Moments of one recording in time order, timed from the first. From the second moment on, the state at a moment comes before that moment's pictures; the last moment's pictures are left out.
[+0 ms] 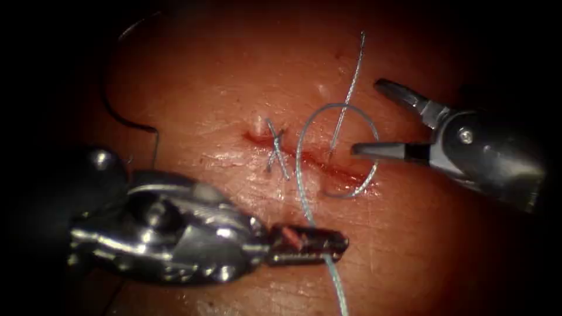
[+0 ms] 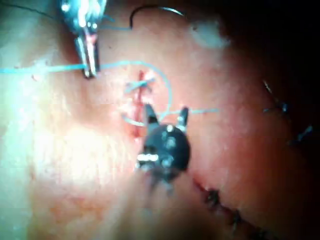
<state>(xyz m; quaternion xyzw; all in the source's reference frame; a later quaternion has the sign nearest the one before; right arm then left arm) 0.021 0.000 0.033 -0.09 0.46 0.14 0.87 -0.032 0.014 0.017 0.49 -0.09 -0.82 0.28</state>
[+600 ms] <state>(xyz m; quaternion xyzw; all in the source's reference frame) 0.026 -0.002 0.032 -0.18 0.43 -0.13 0.88 -0.033 0.015 0.017 0.49 -0.08 -0.82 0.27</state>
